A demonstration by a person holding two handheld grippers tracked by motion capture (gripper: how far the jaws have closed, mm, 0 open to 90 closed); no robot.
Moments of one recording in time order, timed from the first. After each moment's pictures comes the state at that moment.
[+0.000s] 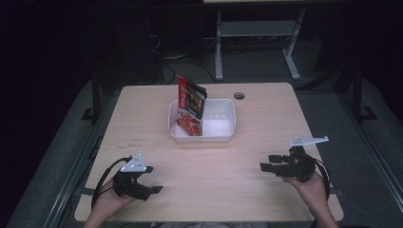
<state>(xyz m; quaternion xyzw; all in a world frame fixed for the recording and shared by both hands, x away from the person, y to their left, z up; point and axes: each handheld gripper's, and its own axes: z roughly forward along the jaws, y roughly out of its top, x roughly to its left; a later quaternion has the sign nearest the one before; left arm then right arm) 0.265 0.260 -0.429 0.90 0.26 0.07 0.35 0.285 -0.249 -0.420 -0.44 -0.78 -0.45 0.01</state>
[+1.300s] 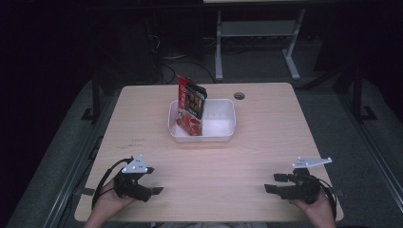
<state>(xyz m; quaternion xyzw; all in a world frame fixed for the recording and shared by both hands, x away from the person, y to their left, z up) 0.263 0.257 -0.431 0.90 0.26 0.08 0.34 0.243 -0.258 -0.452 -0.43 -0.79 -0.43 0.01</state>
